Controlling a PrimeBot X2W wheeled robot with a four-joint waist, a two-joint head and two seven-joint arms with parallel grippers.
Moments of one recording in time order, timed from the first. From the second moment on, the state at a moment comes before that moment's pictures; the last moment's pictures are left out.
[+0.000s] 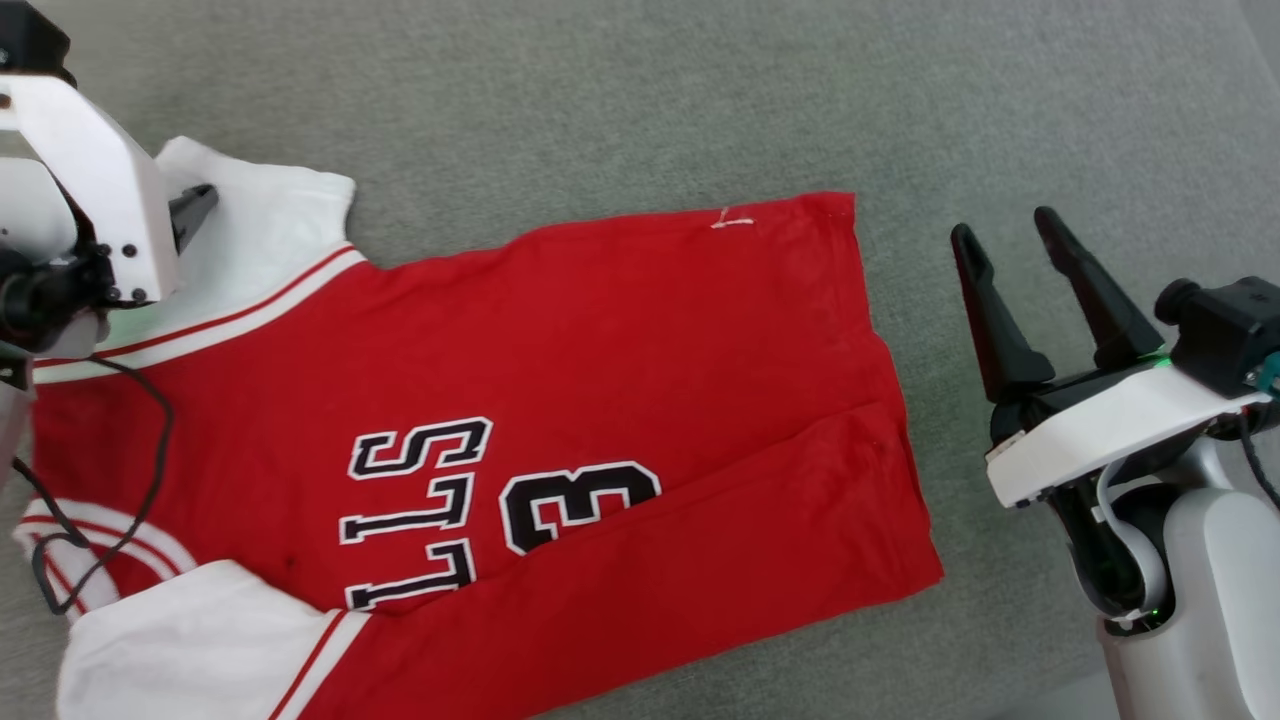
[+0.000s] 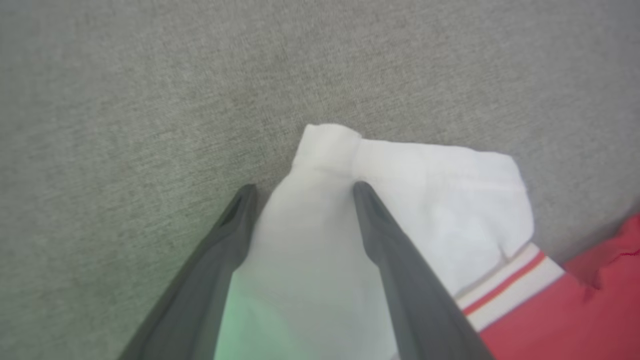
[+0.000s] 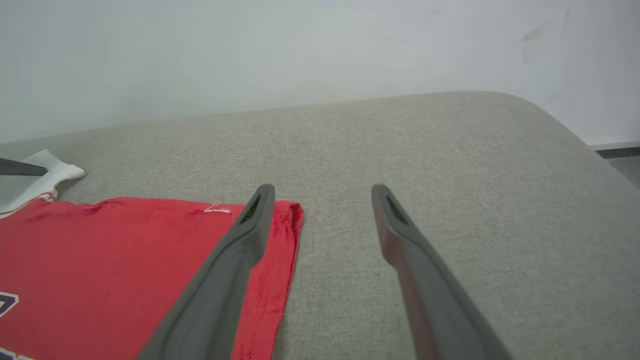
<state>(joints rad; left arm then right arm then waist) -0.91 0.71 -0.49 0.42 -0.84 0.06 0.72 -0.35 -0.14 0.10 -0.02 0.33 0.13 0.08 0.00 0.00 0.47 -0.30</state>
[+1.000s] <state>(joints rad) -1.00 0.63 -0.54 0.35 -0.86 0.01 0.77 -0.66 -0.25 0.12 0.29 0.58 0.13 0.71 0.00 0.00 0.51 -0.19</state>
